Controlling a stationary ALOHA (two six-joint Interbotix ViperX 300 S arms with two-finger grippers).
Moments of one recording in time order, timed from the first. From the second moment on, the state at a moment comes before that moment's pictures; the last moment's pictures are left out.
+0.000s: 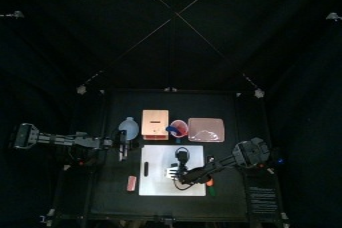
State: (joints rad) left arm 0.03 -0.64 1.20 -0.07 -0.30 0.00; right arm 0.31 0.33 0.23 -0.44 0.85 2.18
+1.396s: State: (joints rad) left arm 0.03 -0.64 1.21 -0.09 -0.30 0.01; right arm 0.14 -0.09 0.17 -0.38 1.28 0.81
